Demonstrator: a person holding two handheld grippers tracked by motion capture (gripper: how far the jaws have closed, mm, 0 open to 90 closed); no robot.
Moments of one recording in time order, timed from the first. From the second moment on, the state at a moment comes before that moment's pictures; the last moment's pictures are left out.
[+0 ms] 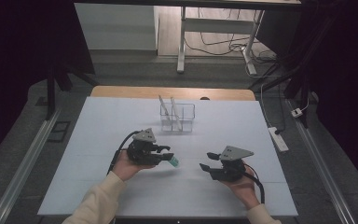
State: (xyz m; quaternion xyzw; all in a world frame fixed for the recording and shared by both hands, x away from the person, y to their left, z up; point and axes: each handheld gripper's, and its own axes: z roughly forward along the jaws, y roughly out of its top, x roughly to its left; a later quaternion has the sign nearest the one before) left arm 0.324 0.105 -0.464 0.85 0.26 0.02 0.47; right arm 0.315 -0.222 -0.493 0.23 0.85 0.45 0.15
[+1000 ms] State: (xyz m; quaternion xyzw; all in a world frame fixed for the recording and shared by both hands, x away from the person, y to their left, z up) left arm 0.343 0.111 -0.439 0.83 0.28 0.03 0.49; right arm 0.309 -0.288 -0.498 0.29 0.83 0.44 0.18
